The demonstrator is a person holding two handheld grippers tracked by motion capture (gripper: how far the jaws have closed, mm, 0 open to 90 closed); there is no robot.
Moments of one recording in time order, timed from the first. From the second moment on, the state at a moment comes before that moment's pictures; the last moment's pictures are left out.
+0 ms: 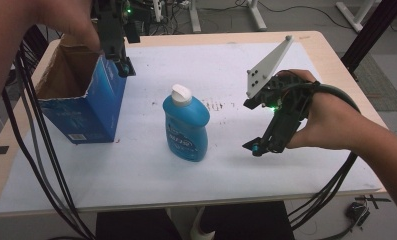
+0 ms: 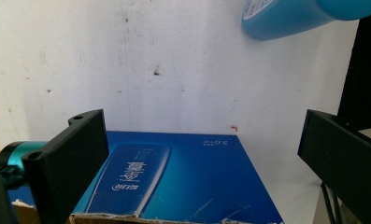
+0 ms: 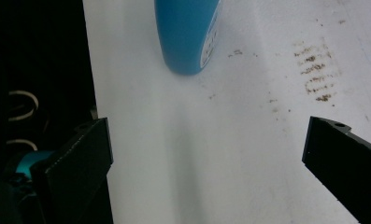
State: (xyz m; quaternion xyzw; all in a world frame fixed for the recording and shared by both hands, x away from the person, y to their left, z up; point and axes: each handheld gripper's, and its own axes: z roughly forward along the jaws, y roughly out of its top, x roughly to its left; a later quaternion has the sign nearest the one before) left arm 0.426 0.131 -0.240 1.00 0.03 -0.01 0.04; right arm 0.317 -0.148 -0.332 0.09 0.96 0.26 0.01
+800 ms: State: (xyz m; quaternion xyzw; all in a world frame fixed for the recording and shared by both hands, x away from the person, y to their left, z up) left arm 0.425 0.133 -0.242 1.00 0.03 -0.01 0.05; right arm 0.312 -0.121 -0.379 0.16 0.90 0.40 0.01
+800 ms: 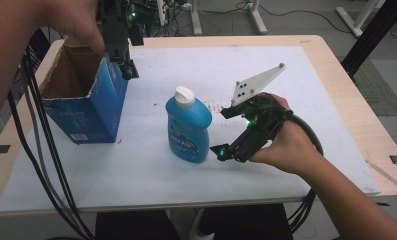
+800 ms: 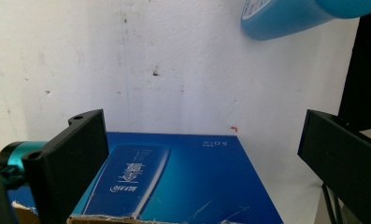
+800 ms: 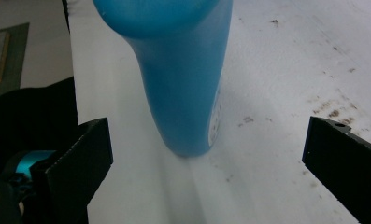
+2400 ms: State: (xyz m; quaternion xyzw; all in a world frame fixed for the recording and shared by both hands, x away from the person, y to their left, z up) left arm 0.423 0.143 -0.246 1.00 0.03 -0.01 0.05; right arm 0.306 -0.074 -0.423 0.21 0.82 0.52 0.04
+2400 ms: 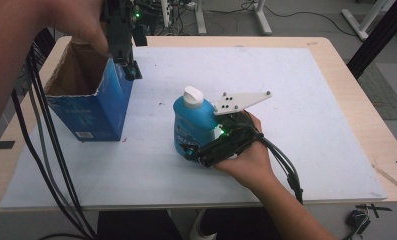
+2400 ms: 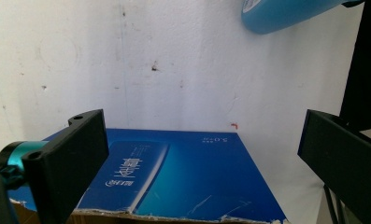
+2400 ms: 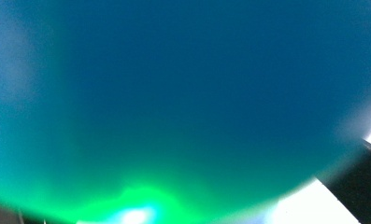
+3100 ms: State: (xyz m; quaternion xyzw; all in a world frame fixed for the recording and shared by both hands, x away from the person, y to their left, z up) left arm 0.423 0.144 -0.246 1.00 0.03 -0.01 0.05; right arm 0.302 -0.068 -0.427 0.21 0.81 0.54 0.07
